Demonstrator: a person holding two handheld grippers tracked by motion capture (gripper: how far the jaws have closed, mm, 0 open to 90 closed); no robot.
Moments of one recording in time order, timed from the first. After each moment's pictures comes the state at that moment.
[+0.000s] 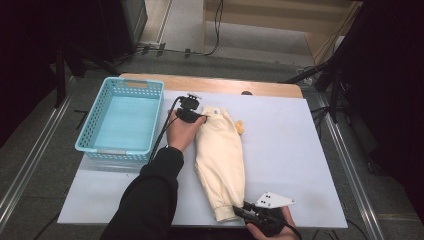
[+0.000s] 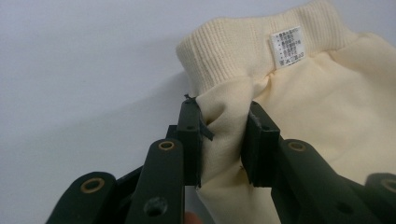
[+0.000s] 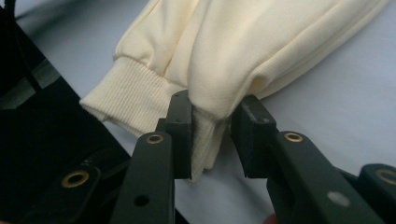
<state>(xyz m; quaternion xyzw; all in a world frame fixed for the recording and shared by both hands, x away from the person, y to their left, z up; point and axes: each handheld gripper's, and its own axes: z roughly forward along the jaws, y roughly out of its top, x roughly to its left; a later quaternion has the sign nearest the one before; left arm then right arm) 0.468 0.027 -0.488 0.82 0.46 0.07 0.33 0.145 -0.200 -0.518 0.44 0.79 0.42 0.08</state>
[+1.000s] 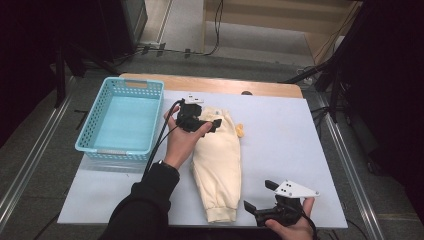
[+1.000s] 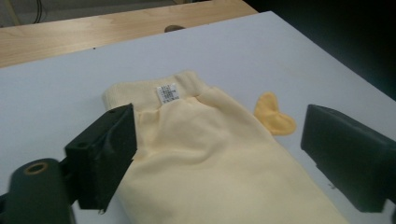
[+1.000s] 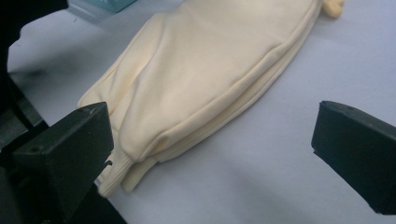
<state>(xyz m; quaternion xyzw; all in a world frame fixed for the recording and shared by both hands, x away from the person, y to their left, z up) 0.392 0.029 -0.433 0.79 0.39 0.09 0.47 0.159 -0.238 -0.480 0.45 0.76 0.45 0.13</state>
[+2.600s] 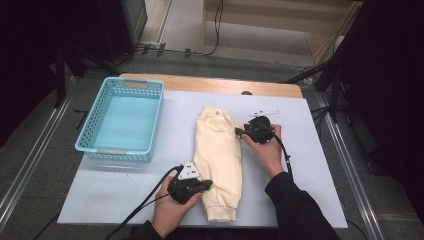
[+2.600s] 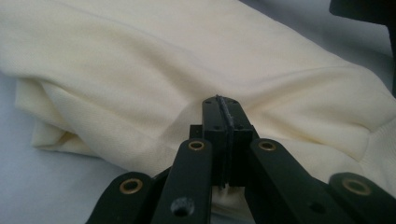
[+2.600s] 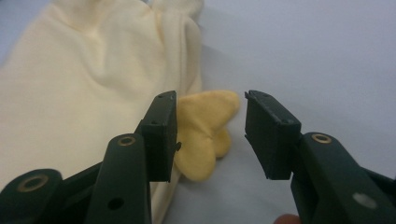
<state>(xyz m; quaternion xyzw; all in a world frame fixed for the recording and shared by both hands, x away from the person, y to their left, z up) 0.244 0.055 -0.511 0.85 0.30 0.01 0.43 0.386 -0.222 -0.497 0.53 0.76 0.34 0.15</state>
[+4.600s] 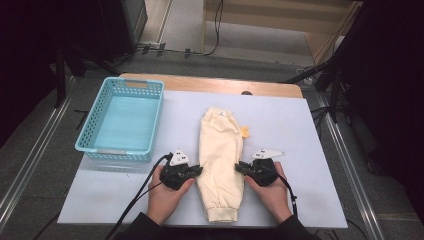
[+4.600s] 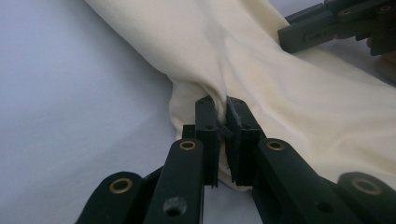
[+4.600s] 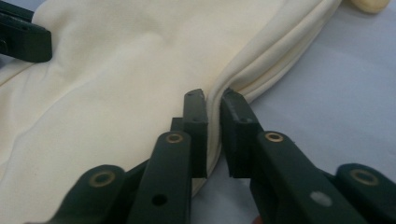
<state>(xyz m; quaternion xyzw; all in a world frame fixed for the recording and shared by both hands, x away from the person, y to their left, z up) 0.274 0.075 -0.504 0.83 0.36 0.06 0.42 0.266 -0.215 -0.521 0.47 0.79 0.39 0.10</state>
